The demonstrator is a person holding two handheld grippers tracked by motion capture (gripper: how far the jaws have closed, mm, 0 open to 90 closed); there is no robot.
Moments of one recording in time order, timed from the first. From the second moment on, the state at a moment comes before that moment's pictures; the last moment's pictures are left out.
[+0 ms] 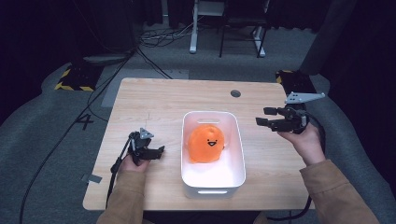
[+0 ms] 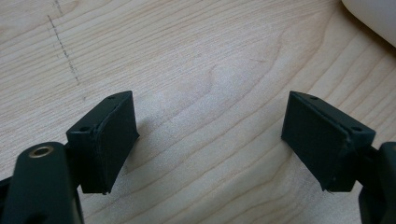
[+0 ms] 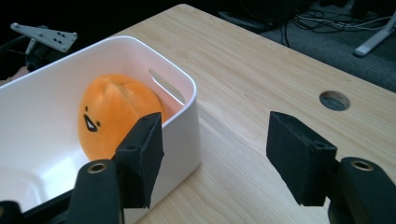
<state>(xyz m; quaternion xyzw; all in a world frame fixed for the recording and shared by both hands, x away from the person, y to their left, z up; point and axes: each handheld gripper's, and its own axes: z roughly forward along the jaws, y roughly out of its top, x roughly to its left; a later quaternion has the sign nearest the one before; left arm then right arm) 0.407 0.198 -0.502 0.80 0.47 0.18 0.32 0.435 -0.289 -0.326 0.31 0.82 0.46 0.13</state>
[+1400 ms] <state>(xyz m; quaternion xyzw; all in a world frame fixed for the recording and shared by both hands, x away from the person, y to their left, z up) 0.407 0.198 -0.502 0.80 0.47 0.18 0.32 0.418 -0.358 -0.442 0.40 0.82 0.40 0.11</state>
